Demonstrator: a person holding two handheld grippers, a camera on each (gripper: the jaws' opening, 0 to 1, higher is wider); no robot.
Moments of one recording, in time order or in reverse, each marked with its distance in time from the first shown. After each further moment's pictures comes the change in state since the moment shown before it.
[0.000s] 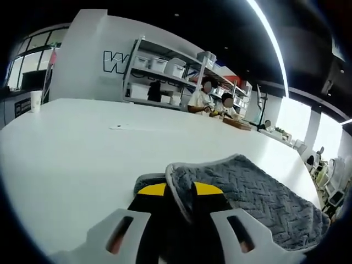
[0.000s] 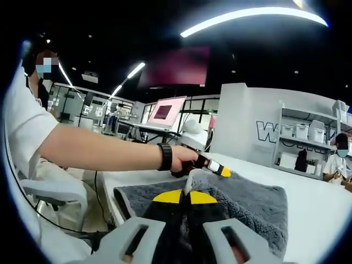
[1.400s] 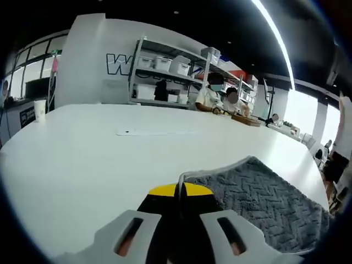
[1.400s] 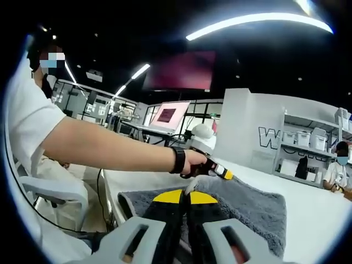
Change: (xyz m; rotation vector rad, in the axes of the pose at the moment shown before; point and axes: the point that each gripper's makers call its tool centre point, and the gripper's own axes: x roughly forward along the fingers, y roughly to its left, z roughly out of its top) left arm -0.008 -0.007 -0.013 0.070 0.046 0.092; right arm 0.003 0.004 0.007 -0.031 -0.025 0.009
